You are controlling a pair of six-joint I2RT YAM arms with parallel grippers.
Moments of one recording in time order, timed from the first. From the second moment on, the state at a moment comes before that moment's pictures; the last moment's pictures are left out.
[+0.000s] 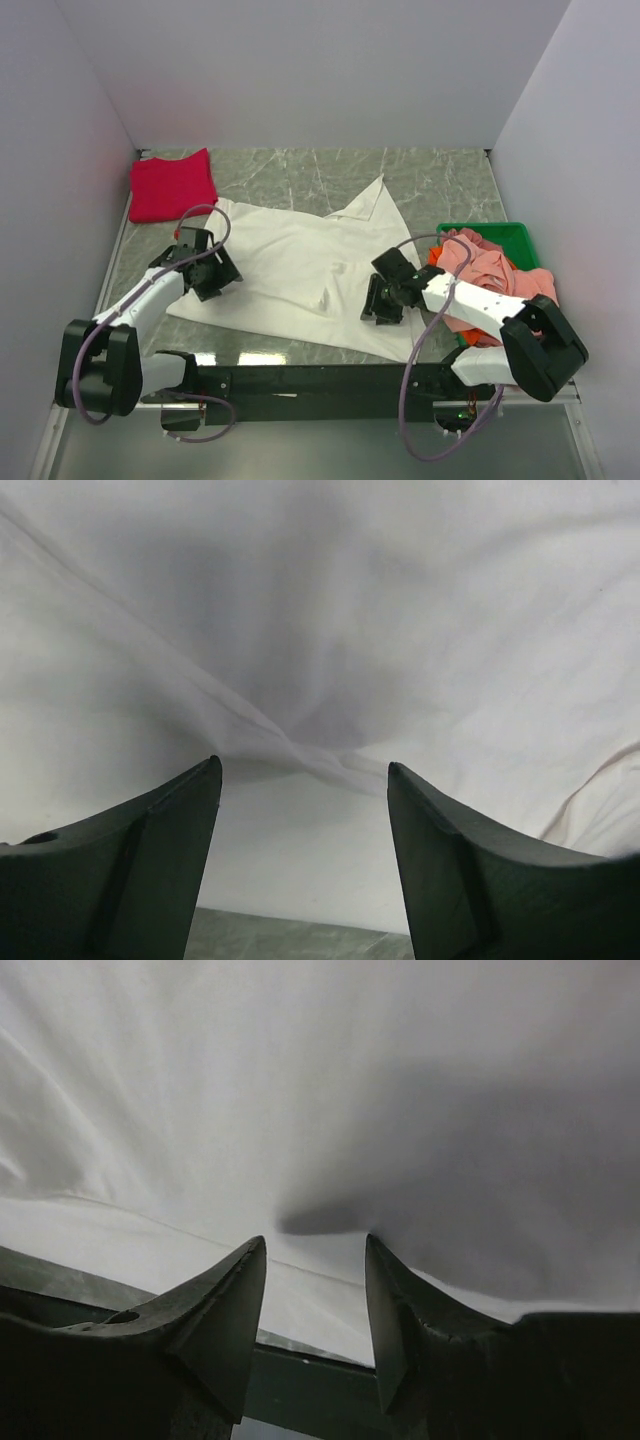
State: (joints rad) left arm -0.14 1.23 0.61 -0.44 0.07 -0.71; right arm 0.64 1.30 0.60 -0.50 -0.09 0.89
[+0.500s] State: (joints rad) left arm -0.14 1.31 0.91 -0.54 0.03 -0.69; right arm 0.55 1.23 0.86 -0.77 -0.02 0.84
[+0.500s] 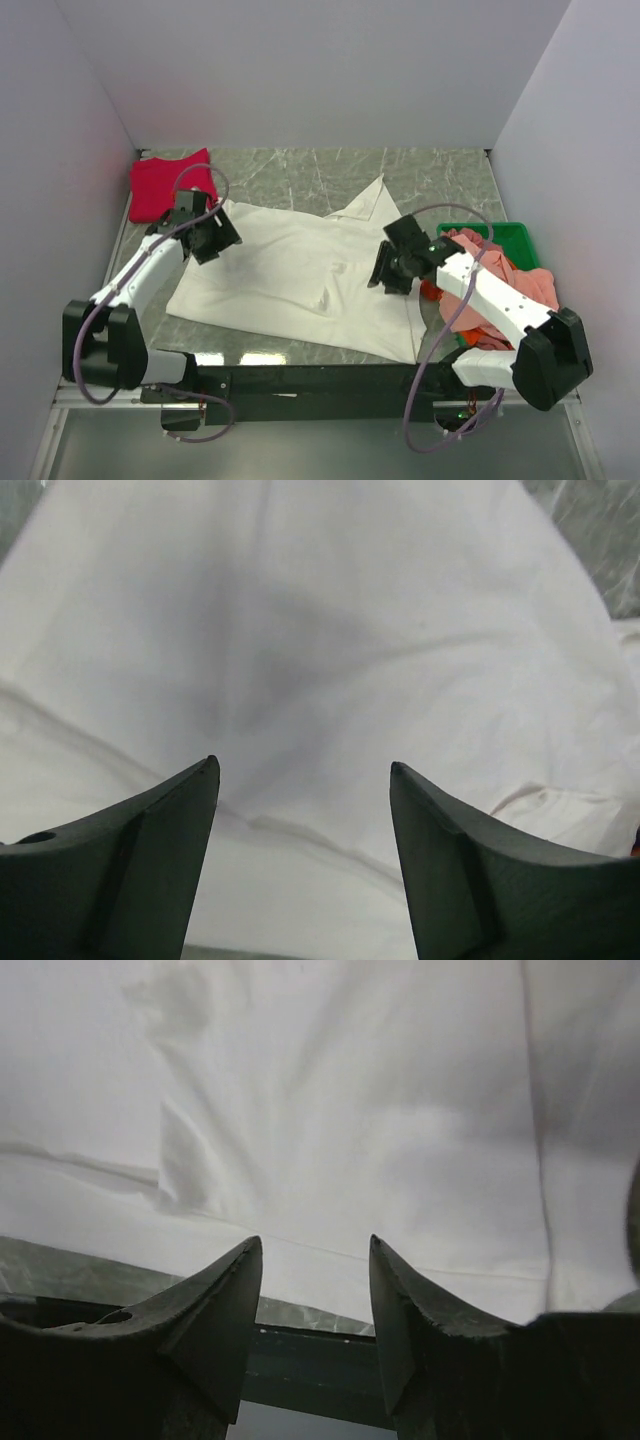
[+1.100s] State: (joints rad) left arm -0.08 1.81 1.39 -0.52 0.02 -0.63; right arm 0.20 1.83 1.46 -0.71 -0.05 0.55
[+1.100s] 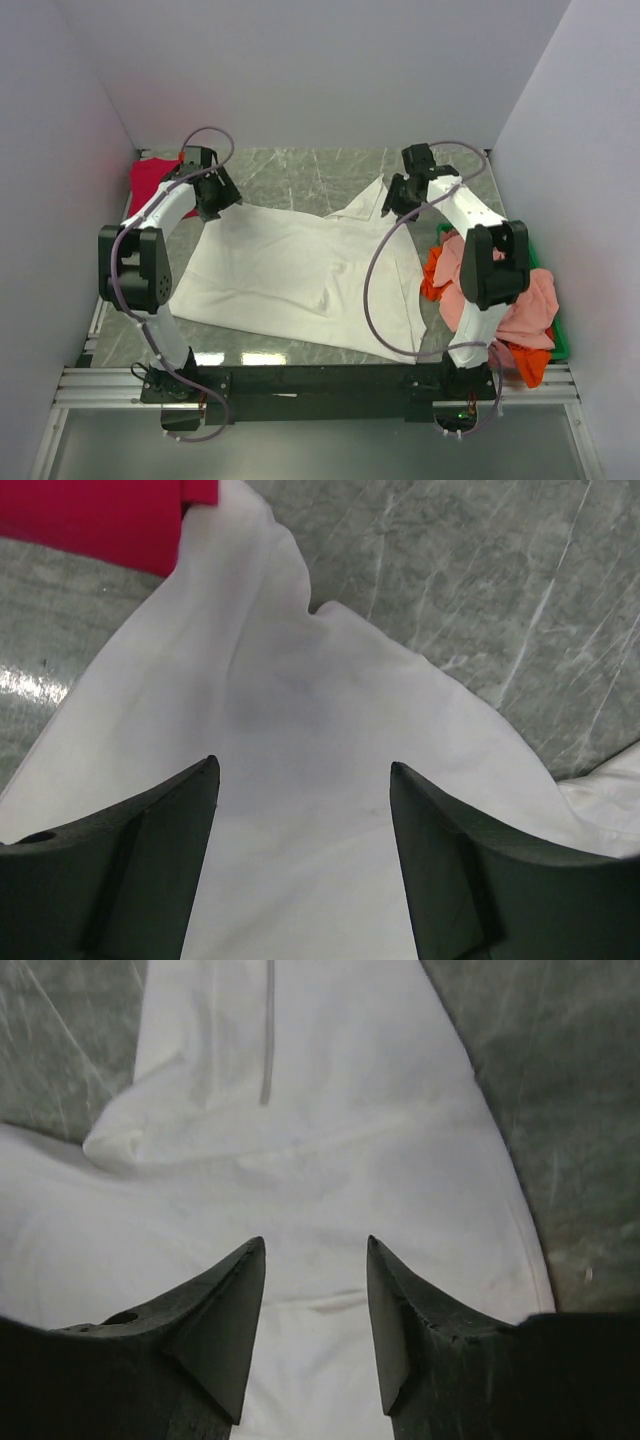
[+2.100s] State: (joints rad) left arm 0.11 1.99 1.50 -0.51 0.06 -0.63; right arm 0.10 2.41 2.07 -0.52 -0.15 0.51
